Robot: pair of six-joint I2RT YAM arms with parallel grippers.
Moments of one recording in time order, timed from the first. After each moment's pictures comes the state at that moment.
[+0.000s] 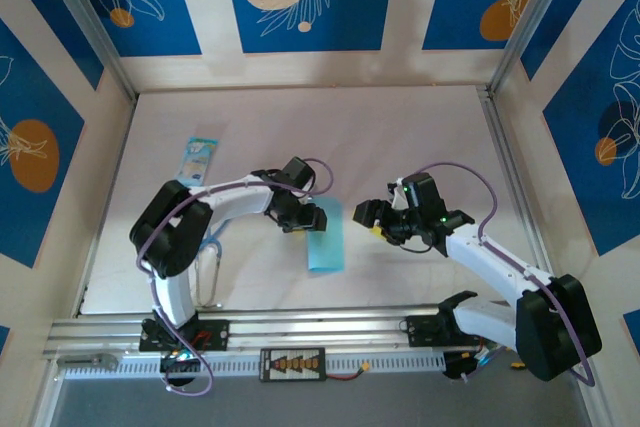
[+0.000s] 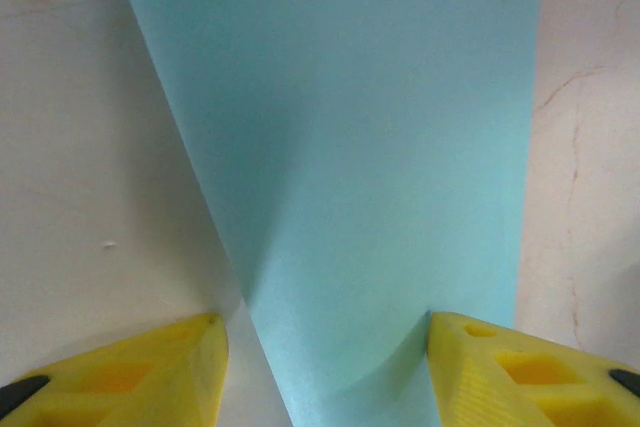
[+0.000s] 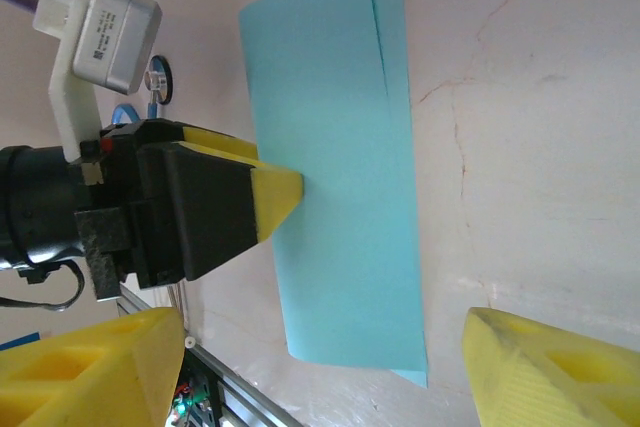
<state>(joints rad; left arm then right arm) -0.70 1.85 1.15 -0.56 0.33 -0.59 0.41 1.10 0.56 -0.31 -0.52 0.86</state>
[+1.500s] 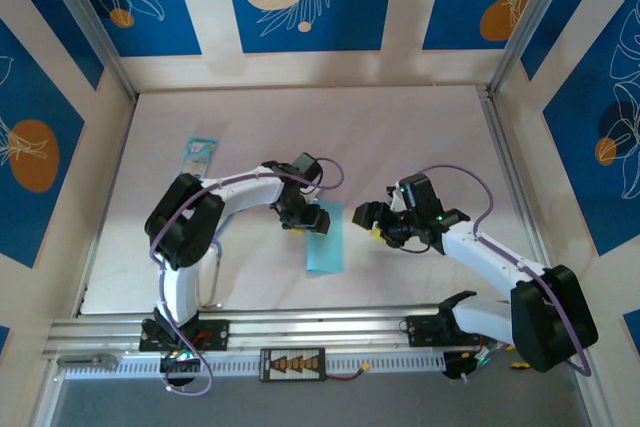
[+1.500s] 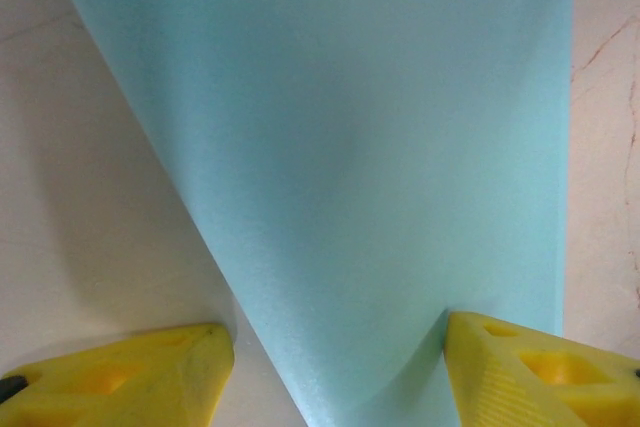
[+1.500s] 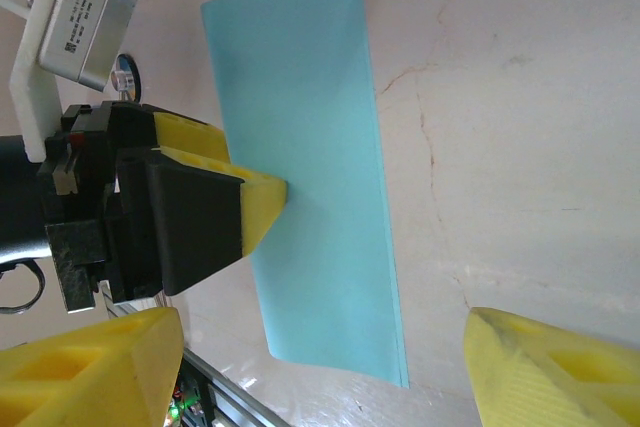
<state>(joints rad) -0.71 1.95 1.29 -0.73 0.31 -0.43 0.41 1.15 0.55 -0.31 -0.52 0.87</state>
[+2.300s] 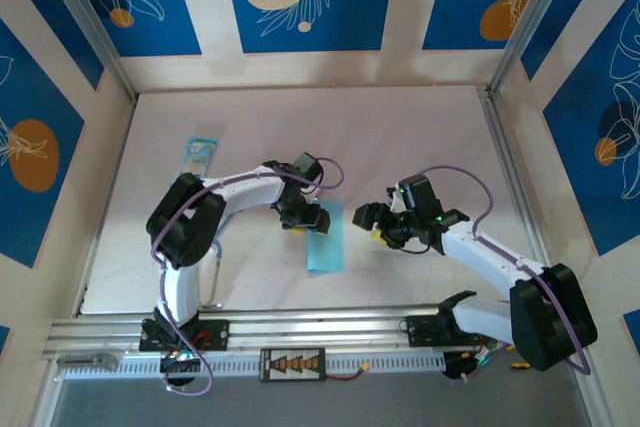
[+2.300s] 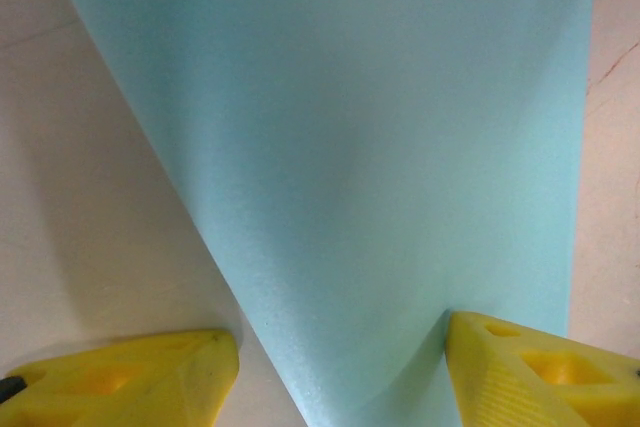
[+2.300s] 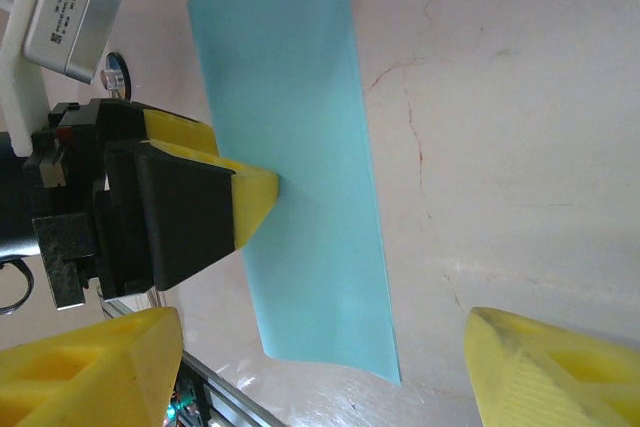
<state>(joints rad) -0.71 1.96 1.30 -0.73 0.31 -0.45 0.41 1.16 0.55 -0.31 -0.51 0.87</state>
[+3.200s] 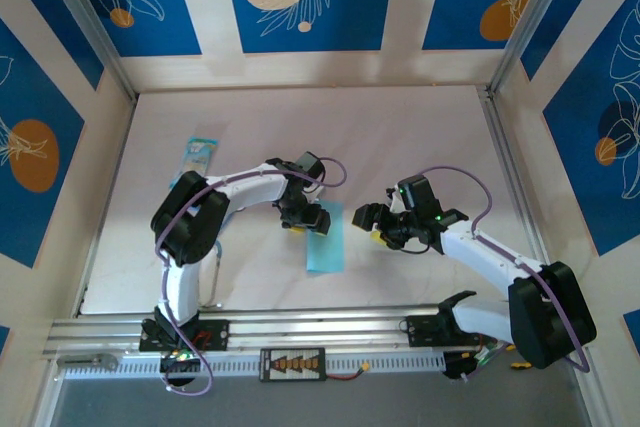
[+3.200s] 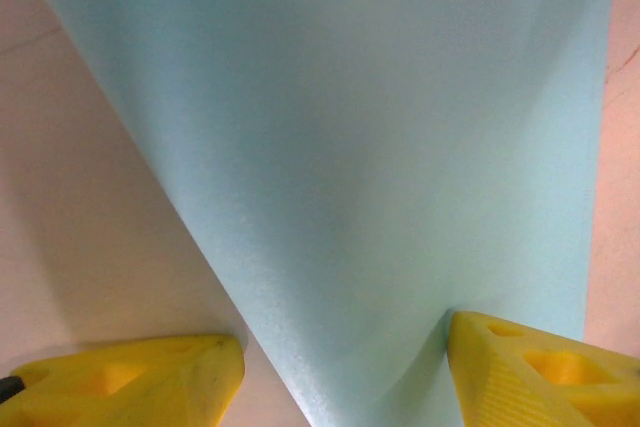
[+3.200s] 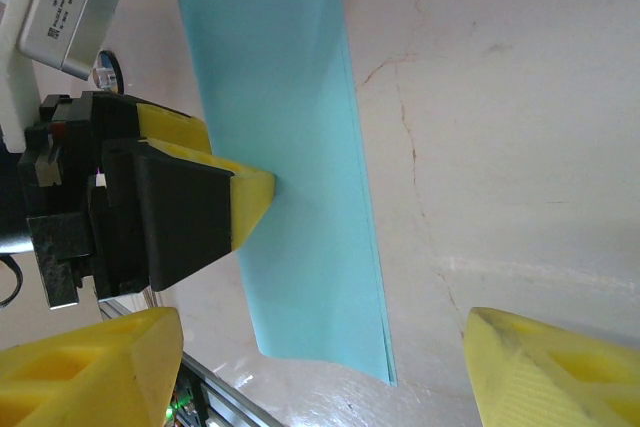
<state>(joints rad) -0.71 1.99 1.34 -0.79 0.30 -0.40 0.41 1.17 0.55 -0.31 -0.51 0.87</state>
